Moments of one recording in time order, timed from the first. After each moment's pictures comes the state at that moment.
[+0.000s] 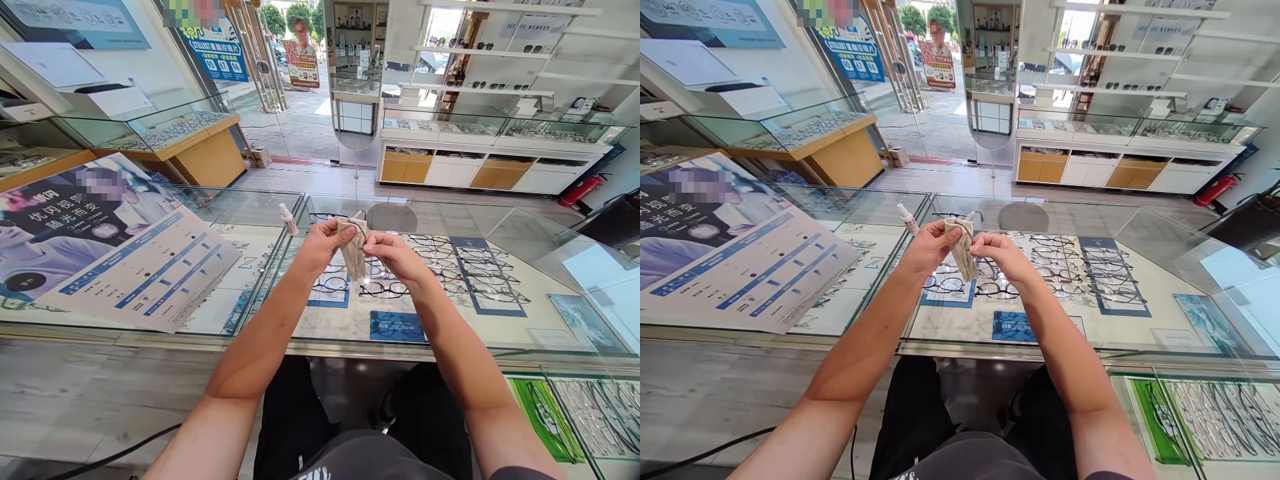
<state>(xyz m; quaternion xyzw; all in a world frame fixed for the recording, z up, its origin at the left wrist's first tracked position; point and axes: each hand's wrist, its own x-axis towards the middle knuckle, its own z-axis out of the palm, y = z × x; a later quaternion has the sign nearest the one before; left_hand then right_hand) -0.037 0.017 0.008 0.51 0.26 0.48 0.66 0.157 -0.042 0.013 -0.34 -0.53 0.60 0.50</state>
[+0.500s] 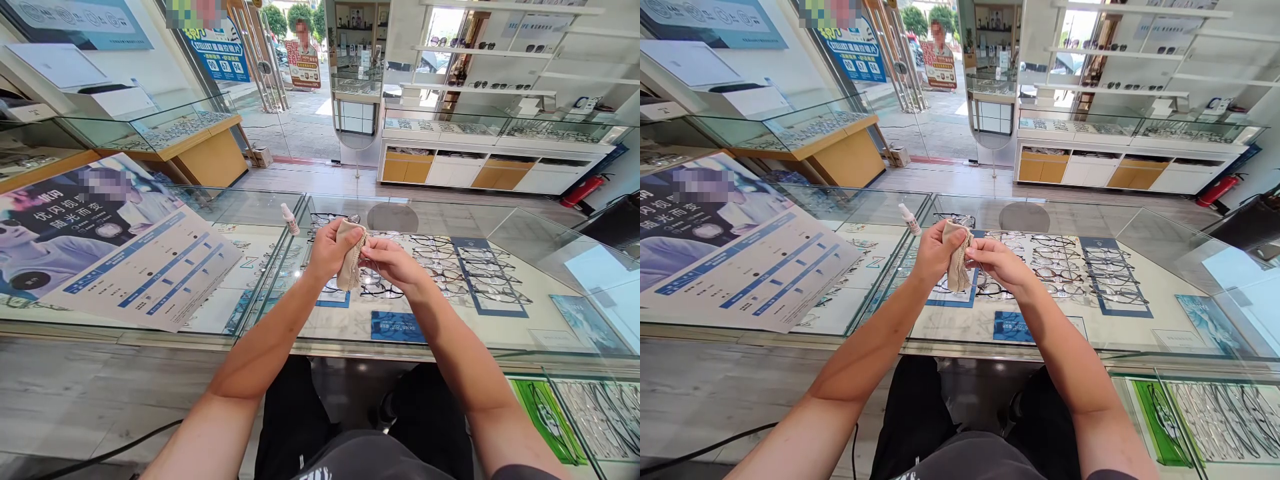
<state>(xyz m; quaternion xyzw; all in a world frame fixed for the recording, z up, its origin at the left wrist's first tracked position) -0.023 -0.004 0.004 0.58 0.28 0.55 0.53 0.146 -0.051 0.014 -0.30 -0.47 0.68 0.47</state>
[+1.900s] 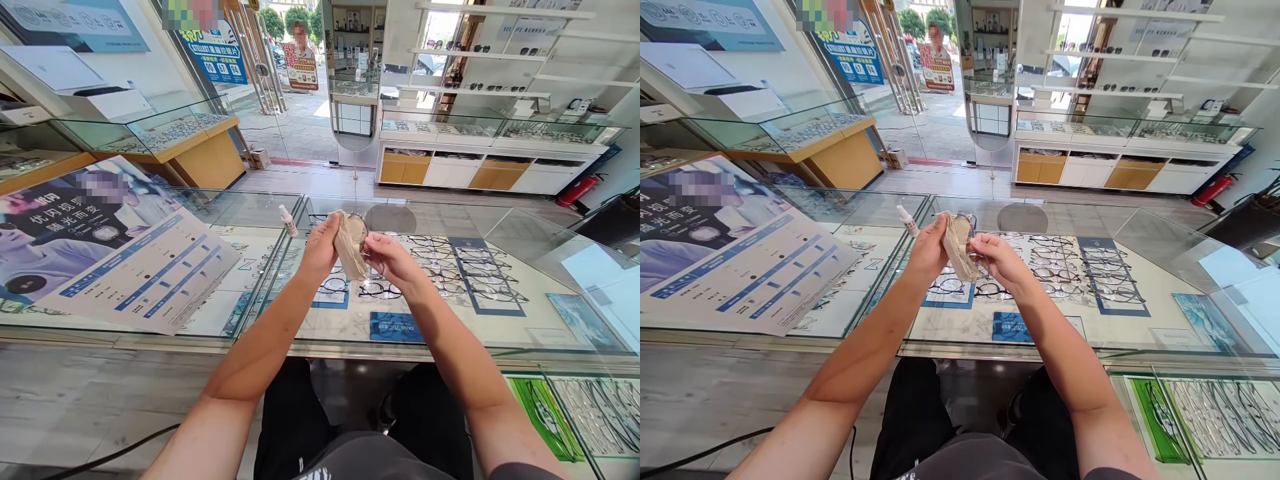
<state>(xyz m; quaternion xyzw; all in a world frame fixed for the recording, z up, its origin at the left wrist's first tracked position) -0.024 0.011 0.002 0.46 0.28 0.55 0.64 0.147 -0.045 0.008 -0.31 -0.42 0.68 0.52</state>
